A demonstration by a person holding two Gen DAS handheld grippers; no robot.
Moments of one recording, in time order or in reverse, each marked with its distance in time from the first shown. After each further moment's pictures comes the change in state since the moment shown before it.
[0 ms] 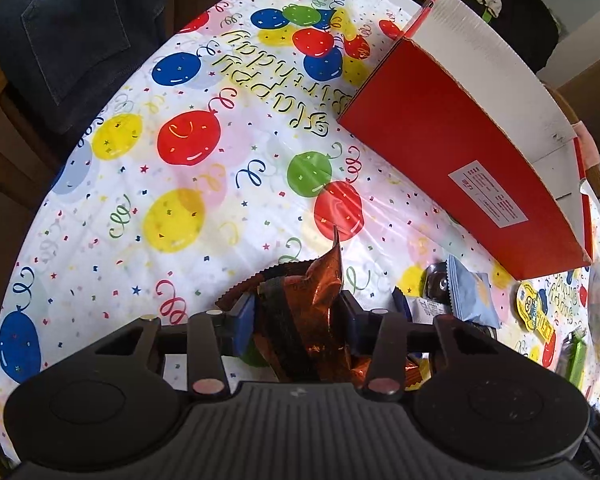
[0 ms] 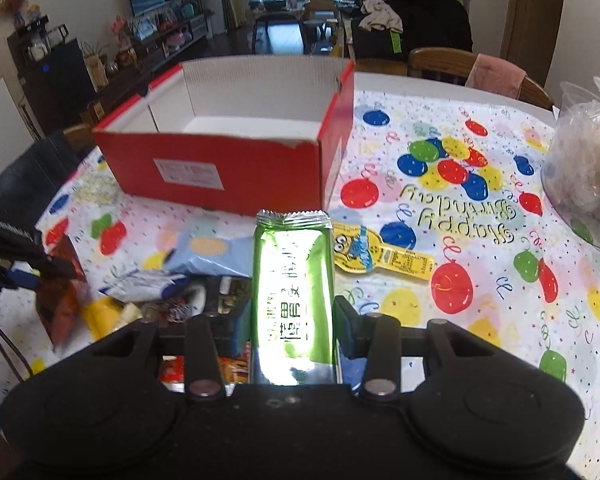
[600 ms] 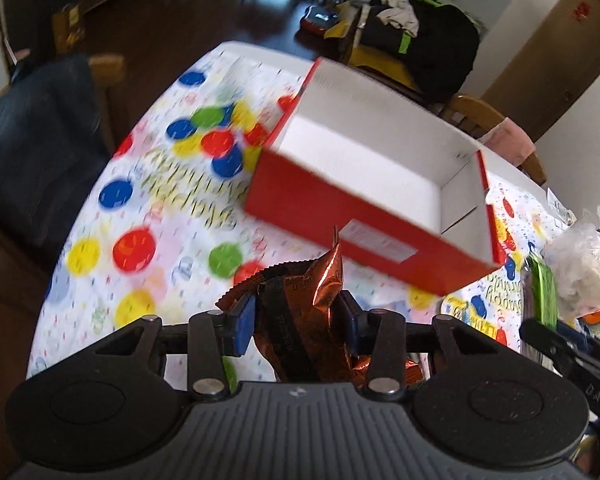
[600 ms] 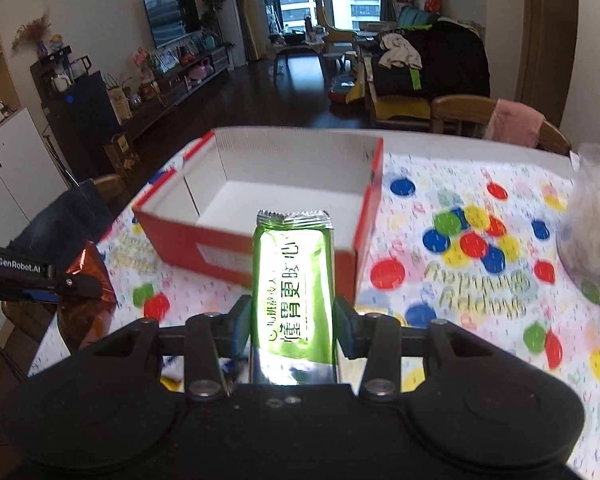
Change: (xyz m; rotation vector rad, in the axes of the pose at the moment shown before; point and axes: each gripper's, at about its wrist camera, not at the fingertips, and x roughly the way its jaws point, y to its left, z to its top) left arm -0.076 -0.066 0.016 0.223 -0.177 -0.071; right arm -0.020 0.014 0.069 -0.013 -0.094 0.065
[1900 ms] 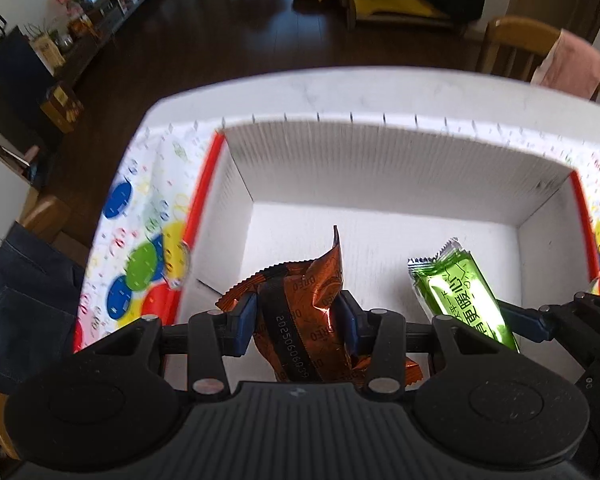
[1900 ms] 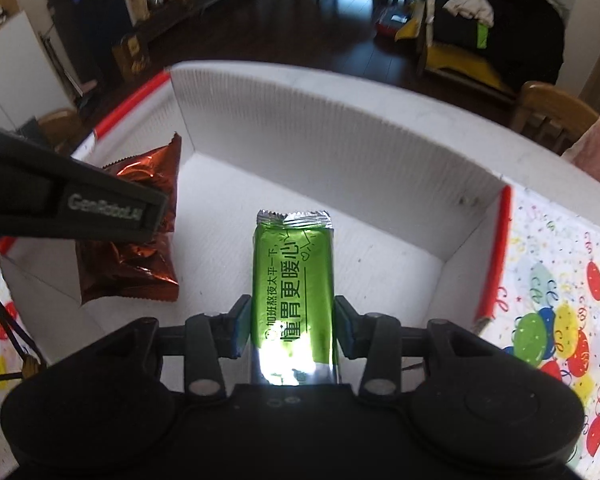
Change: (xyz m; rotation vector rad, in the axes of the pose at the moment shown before) left arm 0.178 -0.116 0.146 0.303 0.147 0.313; right arm 0.214 0.009 0.092 -0.198 0.328 0.029
